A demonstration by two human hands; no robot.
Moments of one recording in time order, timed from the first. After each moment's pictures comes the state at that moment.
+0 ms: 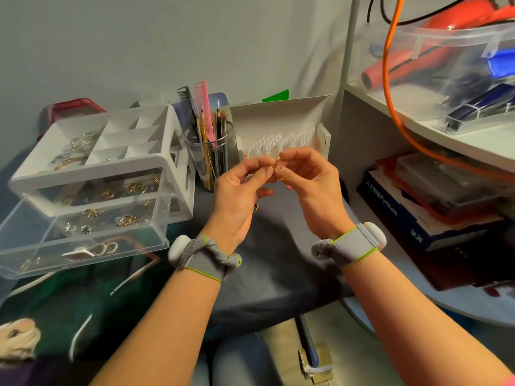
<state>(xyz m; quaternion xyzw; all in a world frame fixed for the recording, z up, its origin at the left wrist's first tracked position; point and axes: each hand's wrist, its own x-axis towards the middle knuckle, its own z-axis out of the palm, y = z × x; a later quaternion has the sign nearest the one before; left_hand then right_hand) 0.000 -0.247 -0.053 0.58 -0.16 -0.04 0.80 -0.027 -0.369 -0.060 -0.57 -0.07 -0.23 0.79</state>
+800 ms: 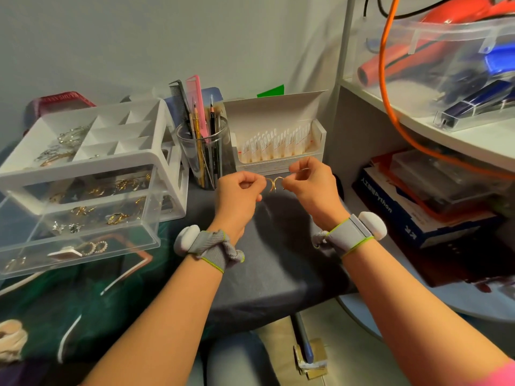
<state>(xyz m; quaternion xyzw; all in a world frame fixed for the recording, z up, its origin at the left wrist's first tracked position) 0.025 -0.256 -0.084 0.77 -0.03 0.02 0.64 0.003 -0.392 -0.087 -0.78 0.16 -0.20 0.58</state>
